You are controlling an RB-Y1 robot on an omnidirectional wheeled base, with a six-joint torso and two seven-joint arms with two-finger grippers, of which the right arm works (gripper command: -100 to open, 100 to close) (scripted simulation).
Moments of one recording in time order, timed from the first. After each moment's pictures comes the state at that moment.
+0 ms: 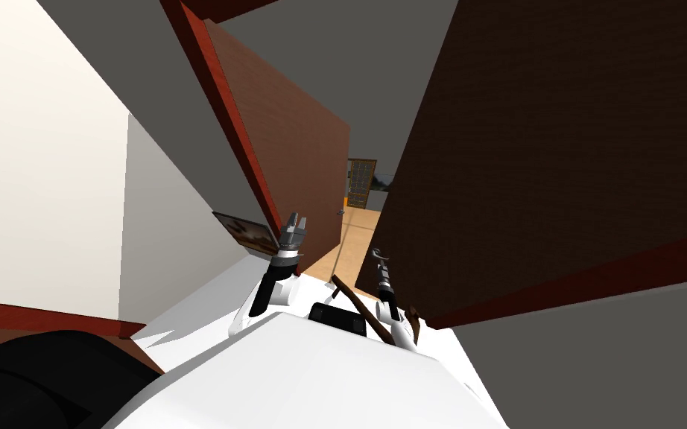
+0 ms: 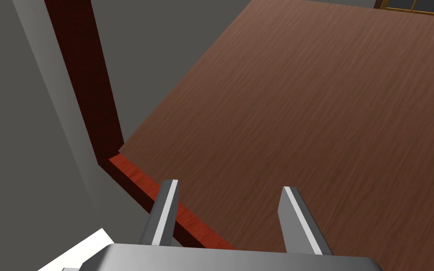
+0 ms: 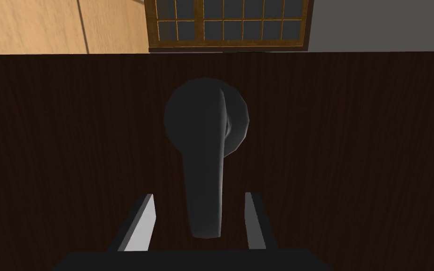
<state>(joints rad) -0.18 -0.07 -0.09 -0.60 -0.05 -0.79 -0.01</state>
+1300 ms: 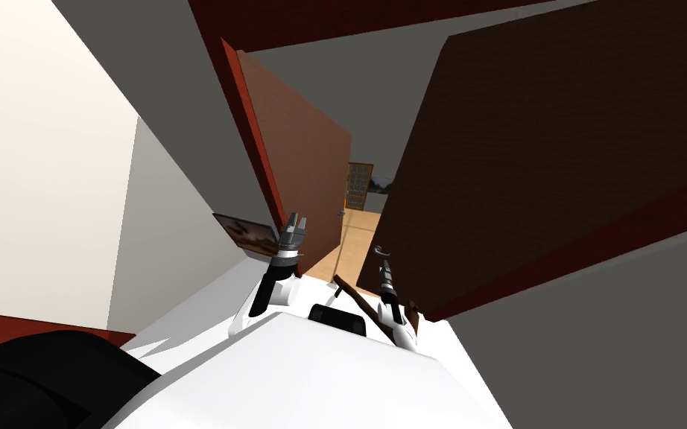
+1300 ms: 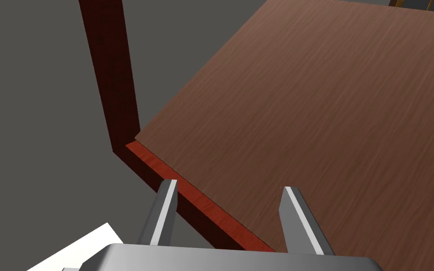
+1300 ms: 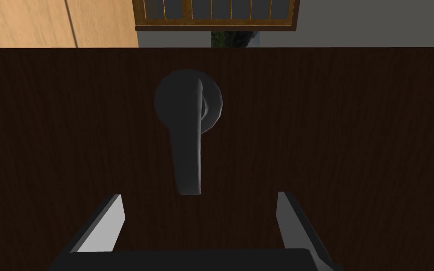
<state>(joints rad) -0.16 -0.07 -0.12 -0.61 -0.07 -0.80 0.00</state>
